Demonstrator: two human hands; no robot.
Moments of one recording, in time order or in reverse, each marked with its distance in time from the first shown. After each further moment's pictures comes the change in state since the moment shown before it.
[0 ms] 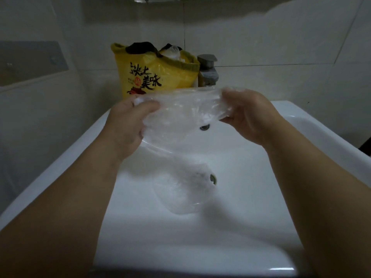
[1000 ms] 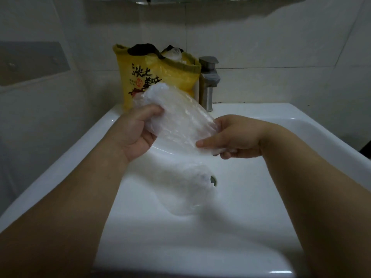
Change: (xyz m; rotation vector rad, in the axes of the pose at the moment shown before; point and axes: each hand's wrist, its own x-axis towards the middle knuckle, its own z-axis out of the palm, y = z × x) left_hand -0.009 0.001 0.015 -0.381 -0.046 -0.118; right_hand -0.015 0.001 0.014 -0.407 -0.391 0.401
